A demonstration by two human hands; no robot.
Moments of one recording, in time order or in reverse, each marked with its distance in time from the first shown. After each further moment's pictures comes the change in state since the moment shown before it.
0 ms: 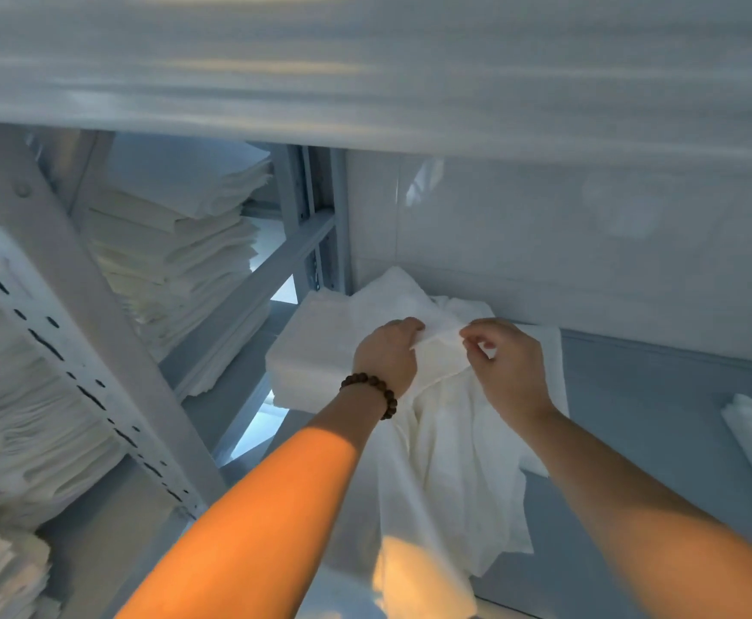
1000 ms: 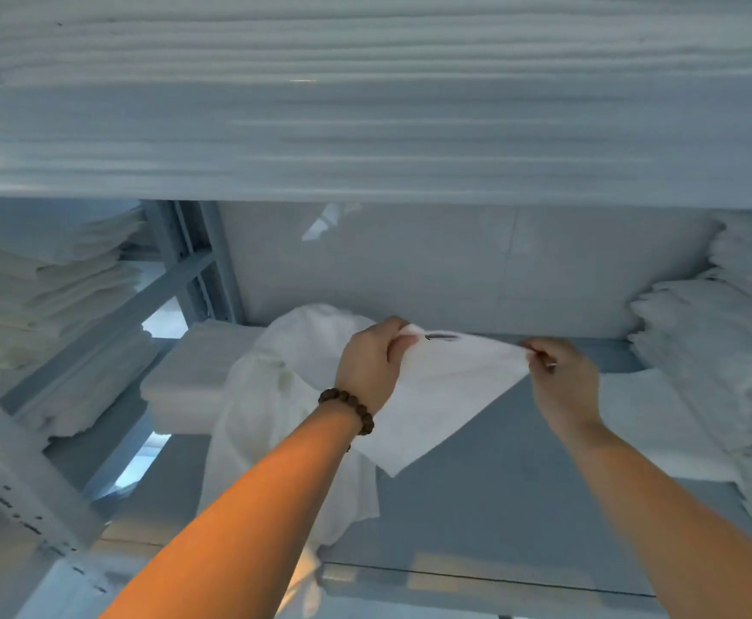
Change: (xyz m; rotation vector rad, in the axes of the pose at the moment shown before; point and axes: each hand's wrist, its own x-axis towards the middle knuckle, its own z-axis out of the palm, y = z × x) left_hand -0.061 0.213 0.046 -0.383 0.089 0.291; right_hand -0.079 0.114 -0.260 -0.165 0.270 0.360
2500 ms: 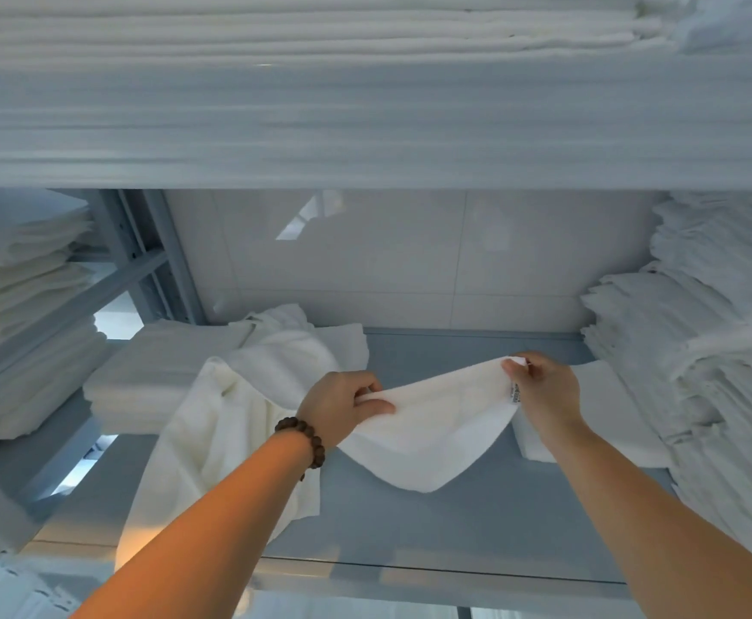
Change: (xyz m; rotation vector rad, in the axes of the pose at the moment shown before) left_hand -0.030 0.006 0.070 0.137 -0.362 -0.123; right_hand 0.014 0.081 -0.059 0.120 -0.135 0.281
